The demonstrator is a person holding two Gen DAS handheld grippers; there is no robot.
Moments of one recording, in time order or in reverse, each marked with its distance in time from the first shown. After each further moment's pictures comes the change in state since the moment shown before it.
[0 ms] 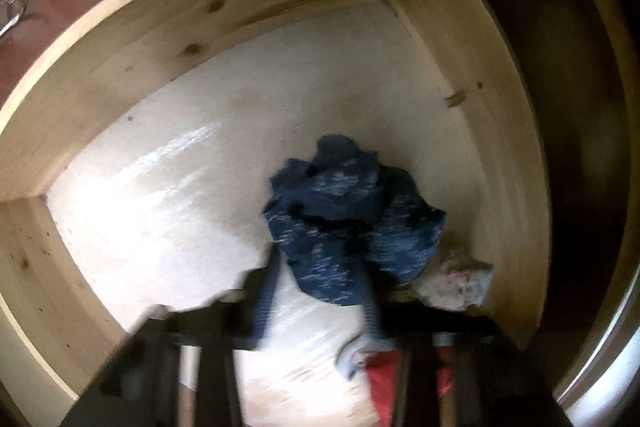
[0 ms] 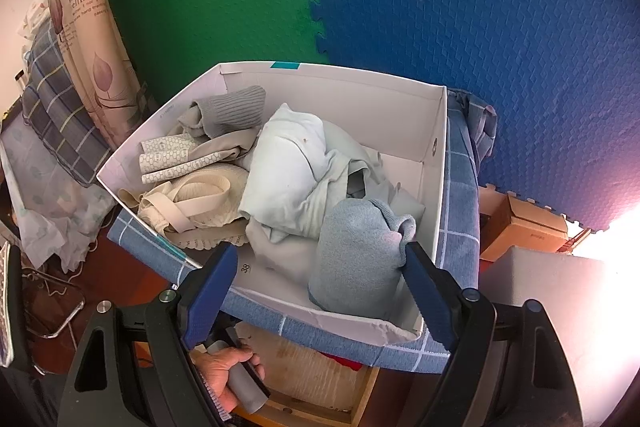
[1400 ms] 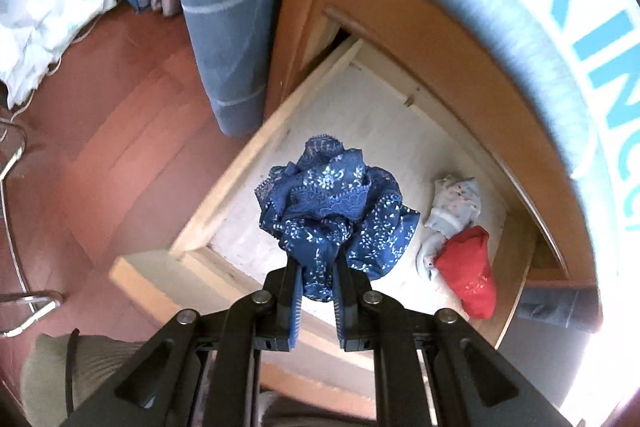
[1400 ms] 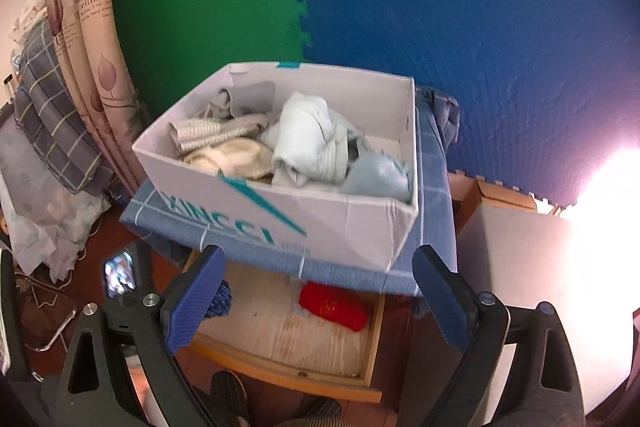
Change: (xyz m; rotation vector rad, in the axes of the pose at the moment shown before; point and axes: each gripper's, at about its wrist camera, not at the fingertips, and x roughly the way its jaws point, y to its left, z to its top) left arm -0.108 0.016 -0.041 0.423 -0.136 0.033; right arm -0.065 0.038 -0.054 0.044 -0.036 -0.113
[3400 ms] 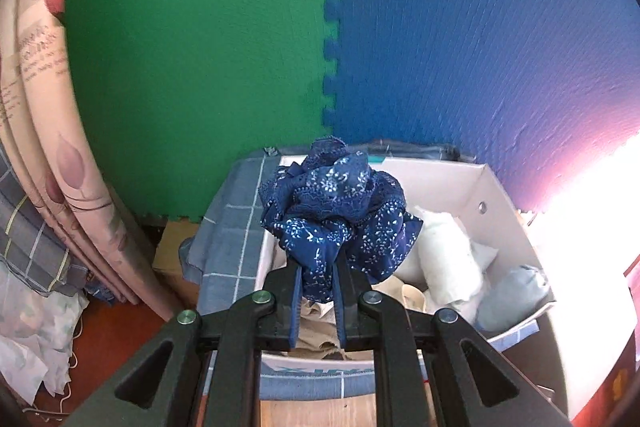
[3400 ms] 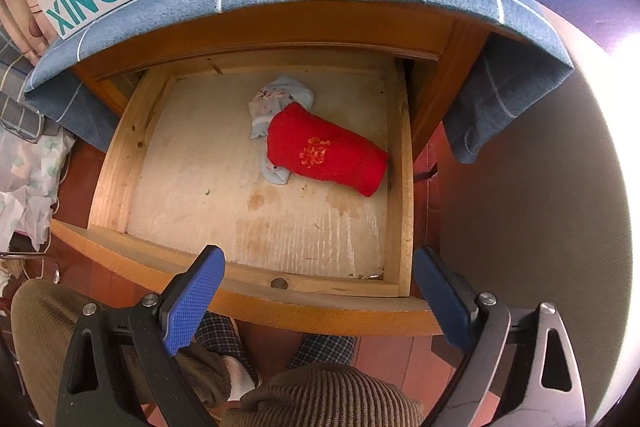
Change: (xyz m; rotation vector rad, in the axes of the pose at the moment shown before) left arm -0.244 -0.133 0.102 0.672 -0.507 -0.111; right arm 0.147 -0.012 -0.143 0.108 0.377 -0.027
